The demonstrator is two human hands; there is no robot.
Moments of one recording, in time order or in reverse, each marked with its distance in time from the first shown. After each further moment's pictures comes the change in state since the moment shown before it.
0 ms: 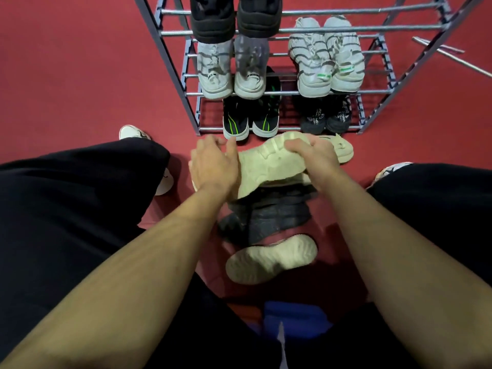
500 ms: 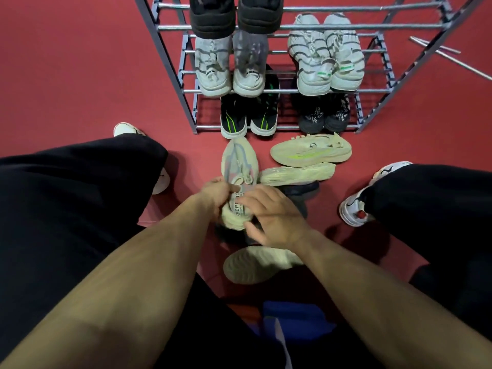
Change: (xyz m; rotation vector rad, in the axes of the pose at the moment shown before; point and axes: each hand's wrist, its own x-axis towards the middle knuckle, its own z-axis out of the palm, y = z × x) left_hand -0.007 -0.049 0.037 -0.723 -0.663 -0.649; right_hand -0.049 0.099 0.042 -1.109 -0.197 -1.069
